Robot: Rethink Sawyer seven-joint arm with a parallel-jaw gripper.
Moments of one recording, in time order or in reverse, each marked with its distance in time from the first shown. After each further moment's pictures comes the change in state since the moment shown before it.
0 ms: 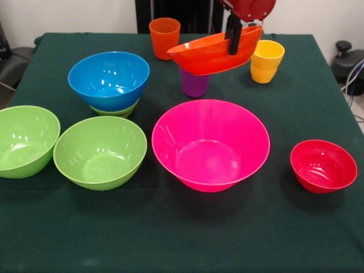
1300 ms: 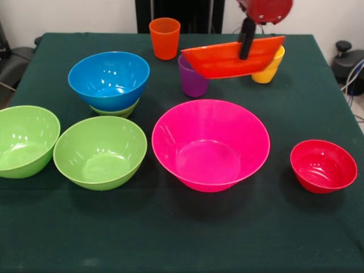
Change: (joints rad) arm 0.133 0.080 -0.161 -0.126 0.109 0.025 0.120
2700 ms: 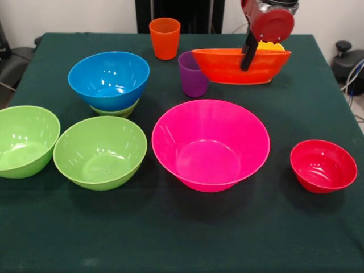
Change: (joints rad) arm 0.169 0.162 -0.224 -0.095 0.187 0.054 0.074
